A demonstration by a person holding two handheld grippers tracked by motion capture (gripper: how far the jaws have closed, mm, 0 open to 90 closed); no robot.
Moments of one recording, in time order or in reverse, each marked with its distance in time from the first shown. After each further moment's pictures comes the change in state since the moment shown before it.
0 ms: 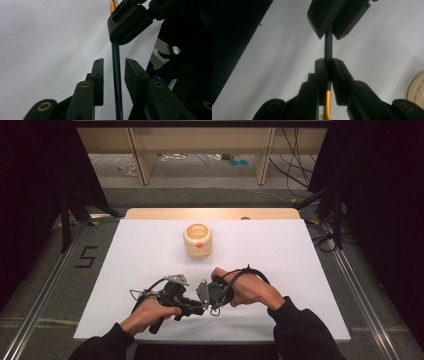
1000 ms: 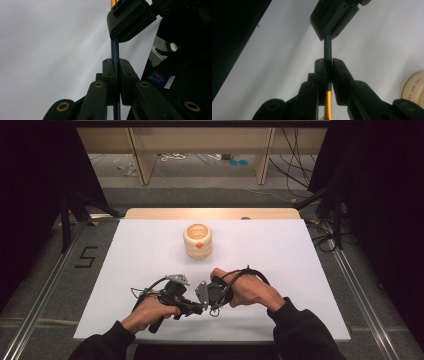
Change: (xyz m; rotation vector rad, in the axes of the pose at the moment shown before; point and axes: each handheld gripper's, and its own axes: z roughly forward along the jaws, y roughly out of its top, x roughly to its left) left arm 0.003 0.001 0.001 0.002 -0.024 -0.010; right arm 0.002 0.002 -0.002 -0.006 -0.036 0.006
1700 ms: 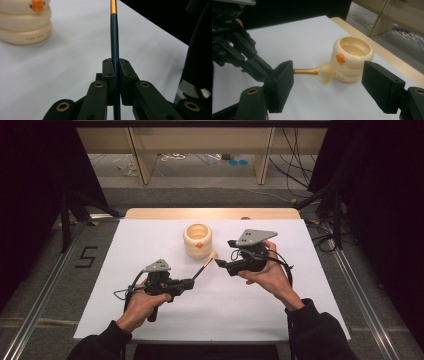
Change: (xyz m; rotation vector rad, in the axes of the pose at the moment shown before) left arm 0.012 0.005 -0.037 -0.356 0.196 -0.013; right arm -0.001 -0.088 -0.054 -0.676 -0.490 0.999
